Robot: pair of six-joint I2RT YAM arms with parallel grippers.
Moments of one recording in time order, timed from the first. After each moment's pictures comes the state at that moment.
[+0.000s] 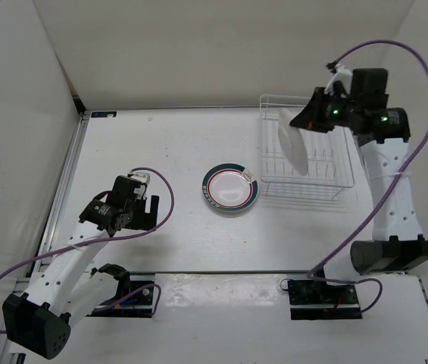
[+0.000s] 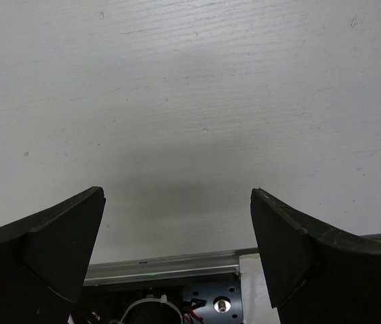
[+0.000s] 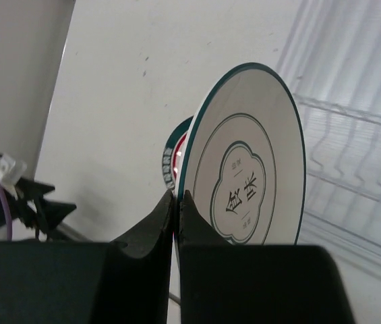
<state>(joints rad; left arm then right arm) -0.38 0.90 0.76 -0.89 -0.14 -0.18 0.02 1.50 1.92 -1.01 -0.56 0.26</state>
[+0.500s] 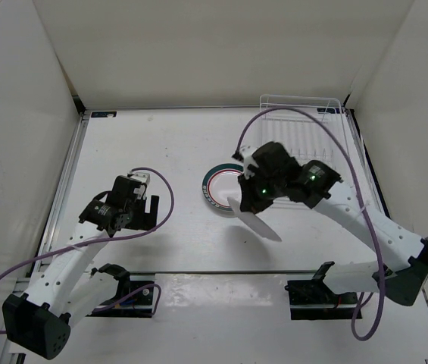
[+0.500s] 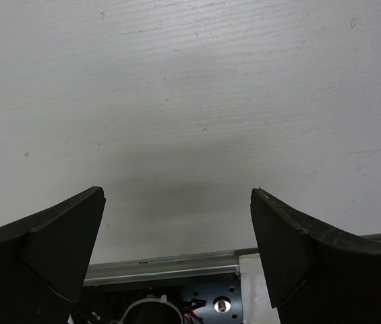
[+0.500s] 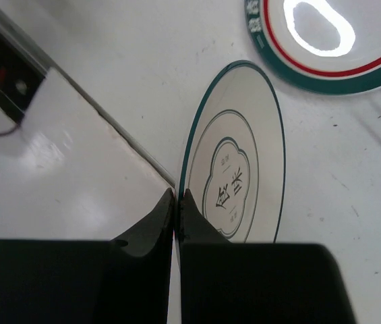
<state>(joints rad) -0.38 0.89 0.76 -0.89 -0.14 -0.18 0.82 1.25 1.39 -1.00 -0.22 0.23</state>
